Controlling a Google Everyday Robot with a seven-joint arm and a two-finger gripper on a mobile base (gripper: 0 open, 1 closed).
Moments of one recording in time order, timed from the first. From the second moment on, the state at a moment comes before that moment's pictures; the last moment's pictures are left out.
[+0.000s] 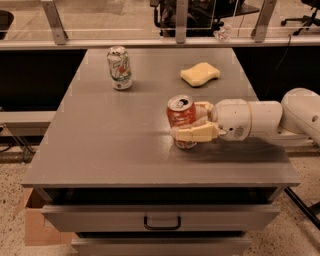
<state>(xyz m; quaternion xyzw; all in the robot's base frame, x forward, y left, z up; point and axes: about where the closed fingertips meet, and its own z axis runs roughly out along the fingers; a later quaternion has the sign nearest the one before) 0.505 -0.054 0.879 -0.48 0.56 0.46 0.49</state>
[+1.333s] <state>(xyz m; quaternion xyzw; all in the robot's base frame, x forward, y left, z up) 0.484 -0.149 0.878 -0.47 0.60 0.39 0.52</state>
